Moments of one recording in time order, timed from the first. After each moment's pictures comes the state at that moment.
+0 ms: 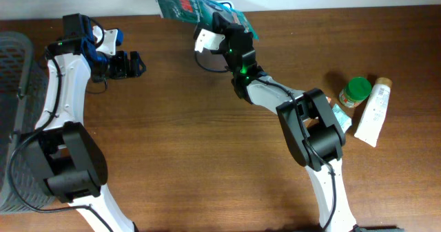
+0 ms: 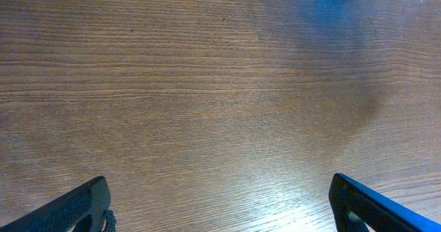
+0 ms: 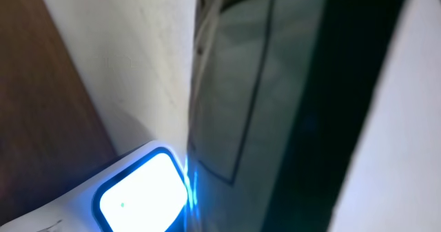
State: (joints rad) left arm 0.17 2.04 1.77 -0.93 0.34 0.11; right arm 0.44 2.37 1.59 0.75 0.10 -1.09
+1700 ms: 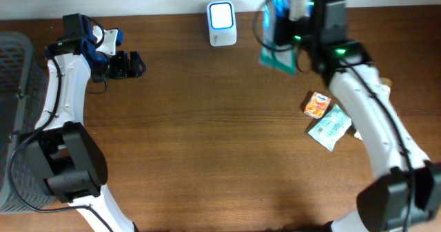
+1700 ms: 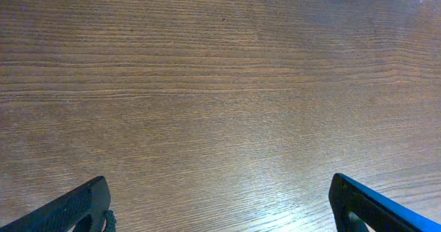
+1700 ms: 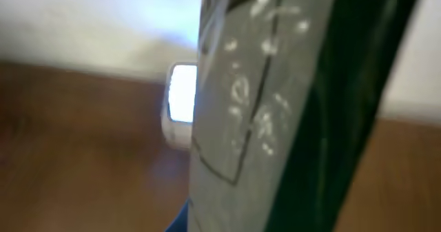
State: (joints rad) left arm 0.17 2.04 1.77 -0.93 0.34 0.11; right arm 0.15 1.71 1.60 -0.48 -0.18 0.09
